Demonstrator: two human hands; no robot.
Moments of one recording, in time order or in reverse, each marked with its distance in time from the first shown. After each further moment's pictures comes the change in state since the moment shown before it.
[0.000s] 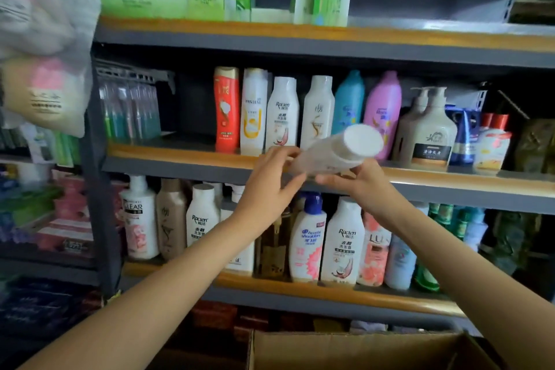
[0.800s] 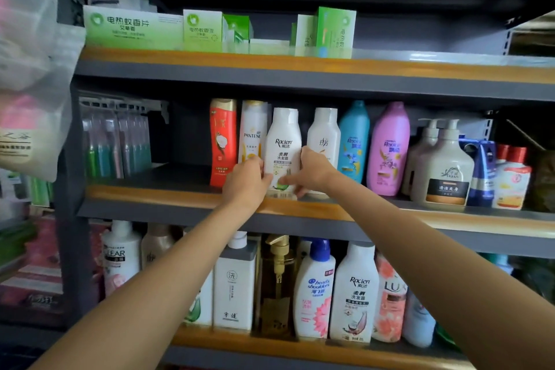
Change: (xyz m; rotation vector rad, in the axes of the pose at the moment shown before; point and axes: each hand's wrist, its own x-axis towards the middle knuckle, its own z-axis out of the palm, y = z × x) left_hand 0.097 -0.067 -0.011 0.339 0.013 -0.364; right_hand 0.141 0.003 0.037 -0.553 -0.123 0.343
